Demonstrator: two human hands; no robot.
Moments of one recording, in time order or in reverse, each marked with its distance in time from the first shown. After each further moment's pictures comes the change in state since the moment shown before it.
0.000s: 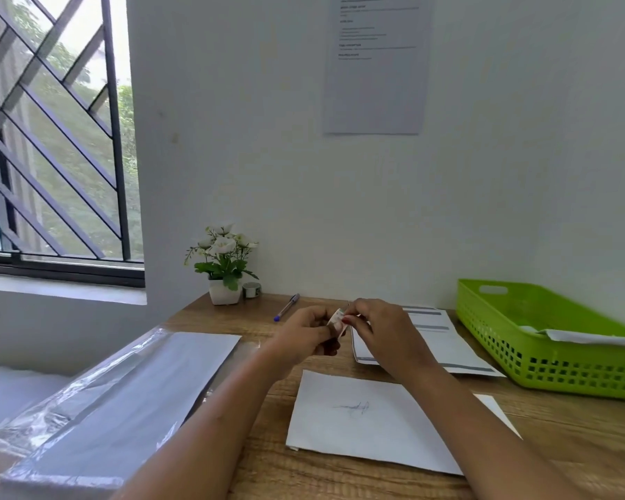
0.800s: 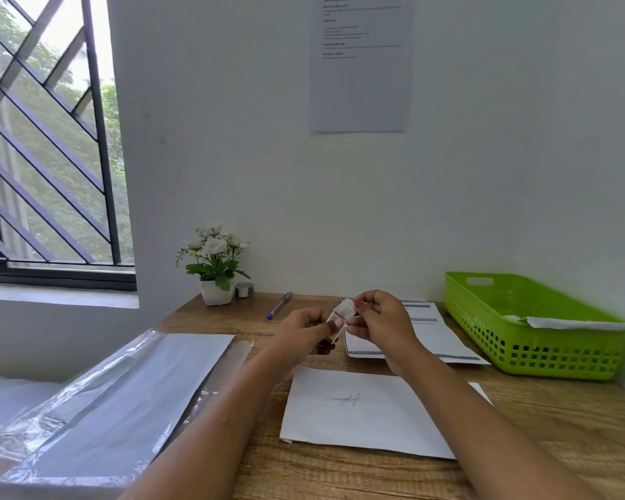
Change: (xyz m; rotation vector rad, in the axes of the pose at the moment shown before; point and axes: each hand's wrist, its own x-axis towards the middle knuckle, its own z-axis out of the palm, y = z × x) left_hand 0.003 -0.008 0.009 0.087 0.123 -0.040; right_hand 0.004 -0.002 0.001 0.933 0.099 0.736
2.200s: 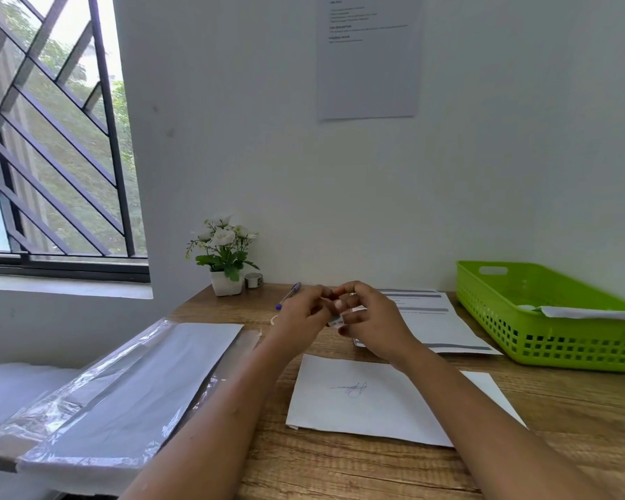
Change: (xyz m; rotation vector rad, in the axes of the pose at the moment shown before) left_hand -0.004 0.010 -0.008 0.448 0.181 0.305; right_hand -0.017 -0.002 0.007 -0.337 -0.264 -0.246
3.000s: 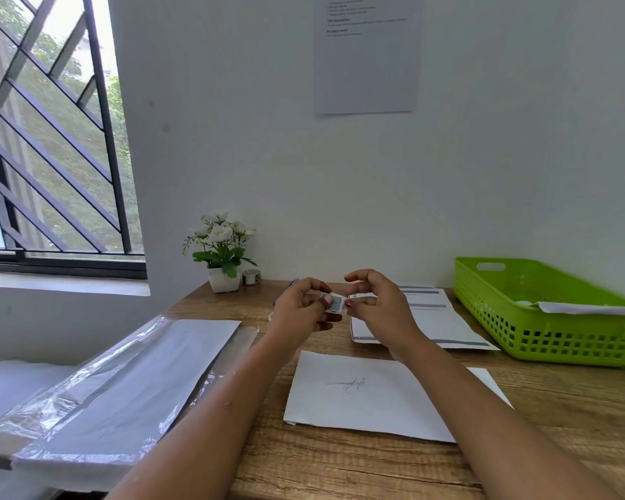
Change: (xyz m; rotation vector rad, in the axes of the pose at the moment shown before) left_hand 0.000 0.003 0.007 -0.575 0.019 -0.289; right_hand 0.010 0.010 -0.005 0.099 0.162 -0.012
